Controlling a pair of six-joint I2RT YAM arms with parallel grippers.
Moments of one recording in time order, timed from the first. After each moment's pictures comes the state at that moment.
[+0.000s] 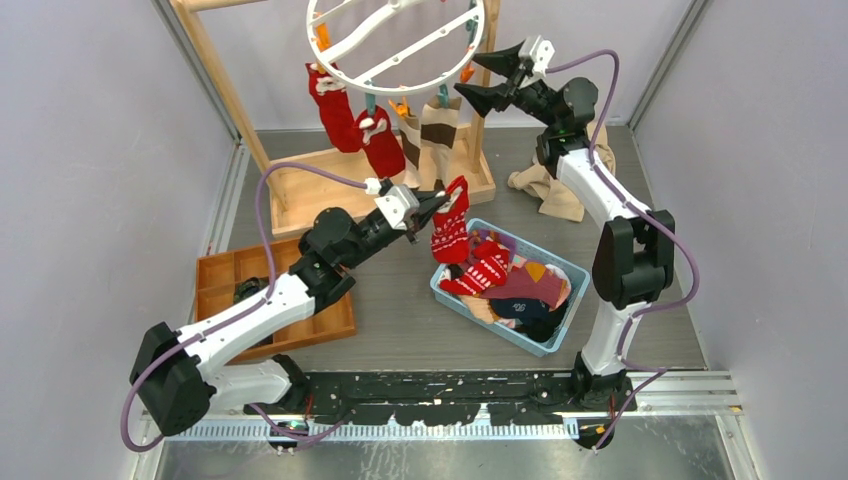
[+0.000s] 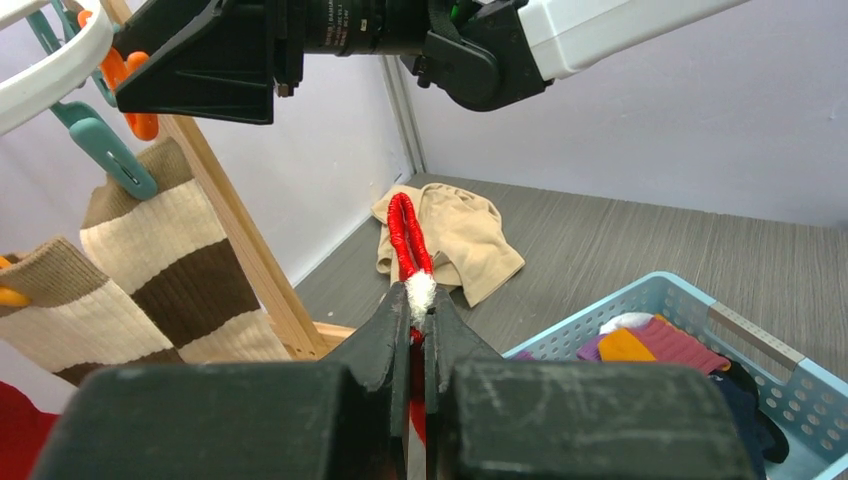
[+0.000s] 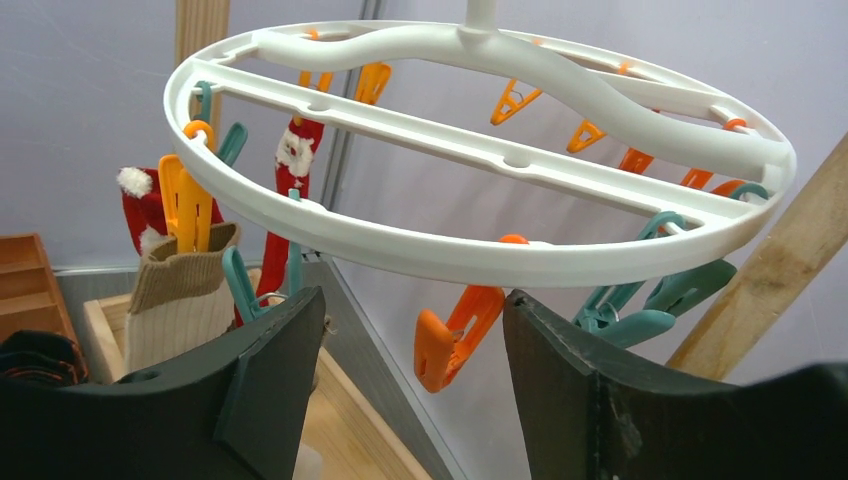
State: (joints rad) left arm -0.79 1.15 0.83 0.58 0.23 0.19; right arm 0.21 1.88 1.62 0.83 -0.85 0.09
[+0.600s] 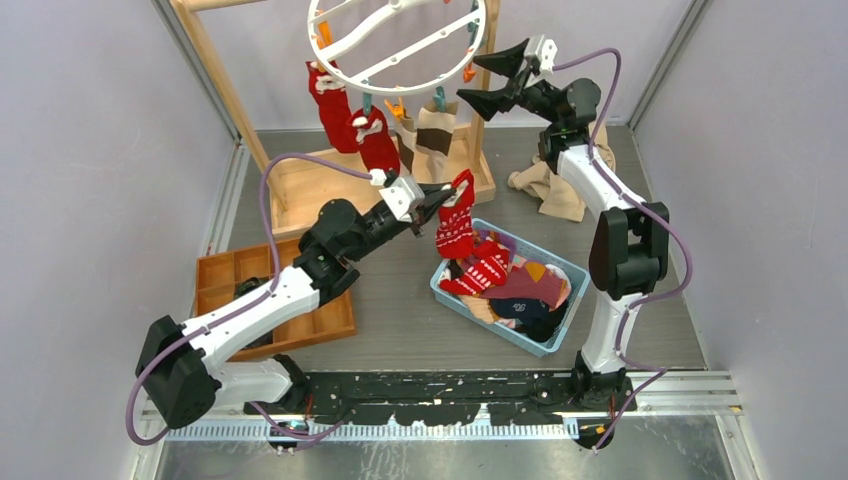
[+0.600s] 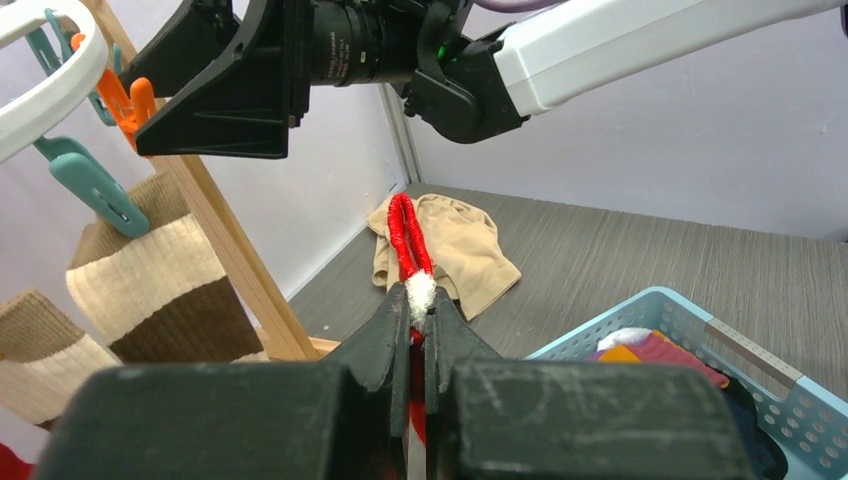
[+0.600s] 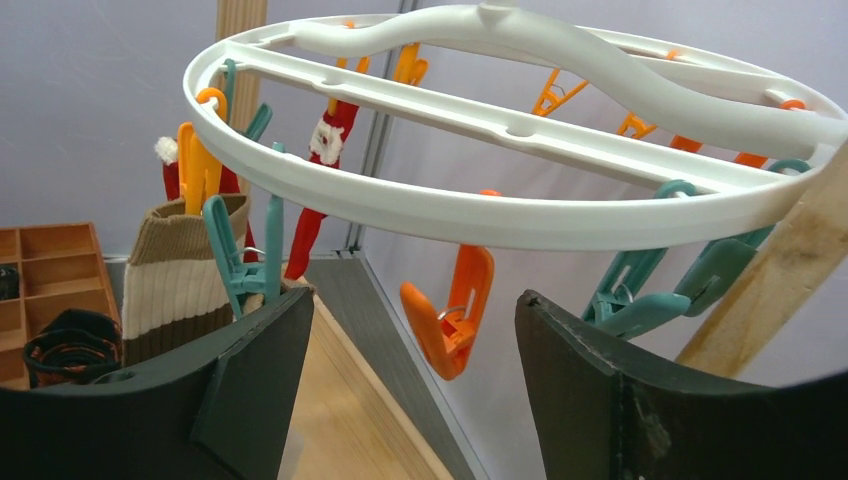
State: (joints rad) left arm -0.79 1.19 0.89 0.57 0.24 0.17; right arm 0.17 1.95 1.67 0.93 -0.97 0.22
